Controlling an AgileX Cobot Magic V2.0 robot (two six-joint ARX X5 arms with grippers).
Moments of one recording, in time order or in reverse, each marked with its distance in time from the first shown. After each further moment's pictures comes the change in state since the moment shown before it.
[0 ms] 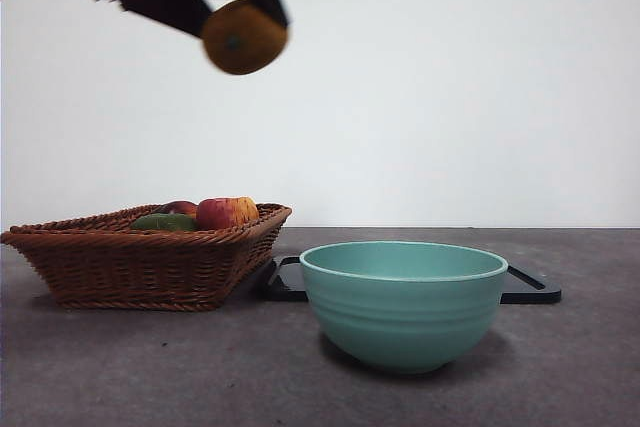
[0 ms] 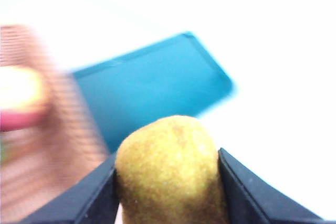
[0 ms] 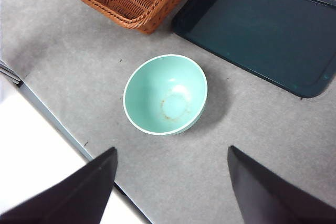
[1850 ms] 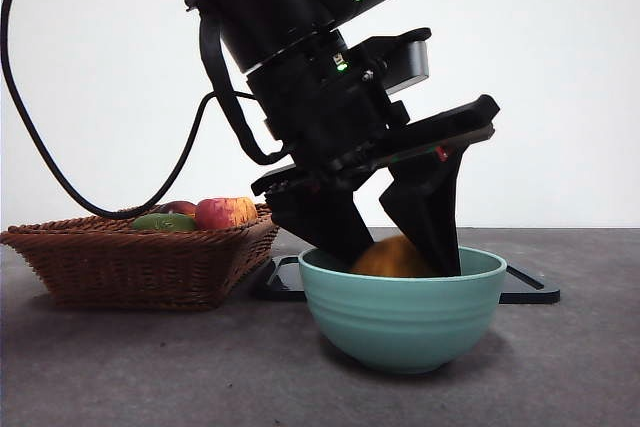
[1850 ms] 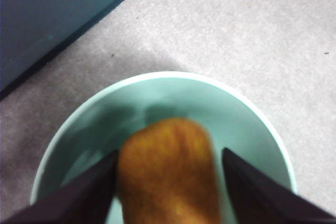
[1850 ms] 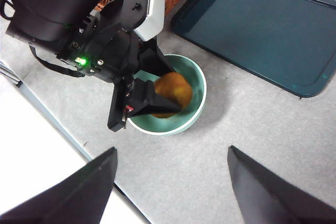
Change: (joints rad) left arm -0.267 0.472 0.000 0.159 -0.039 0.000; right arm 0.000 0.000 0.000 0.000 0.001 0.000
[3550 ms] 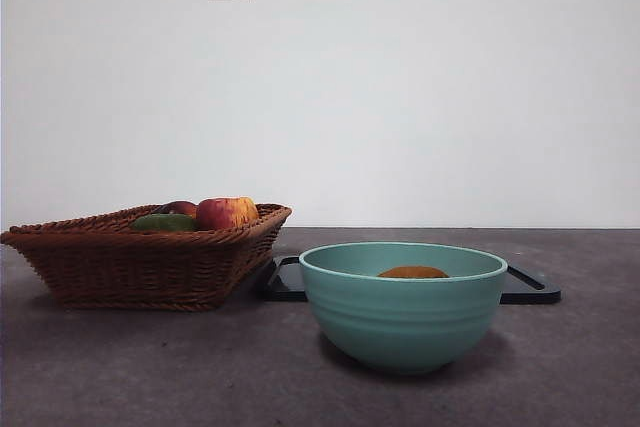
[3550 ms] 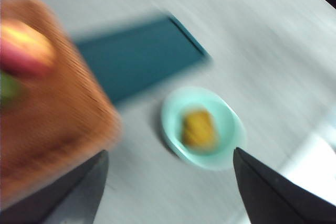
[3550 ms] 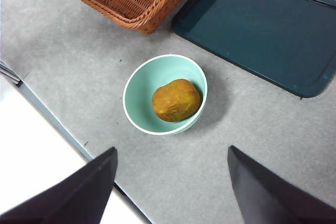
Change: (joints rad) left arm 0.364 -0.910 -0.187 -0.386 0.212 0.042; right arm 0.000 0.000 0.000 0.000 0.000 0.000
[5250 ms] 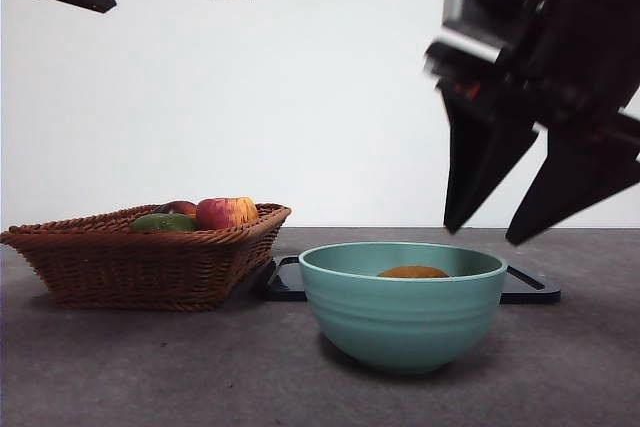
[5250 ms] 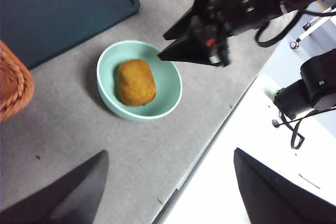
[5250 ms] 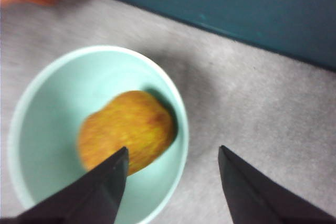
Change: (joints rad) left arm -0.002 -0.005 -0.069 -0.045 0.237 0.045; right arm 0.406 0.528 -0.200 0.579 0.462 0.463
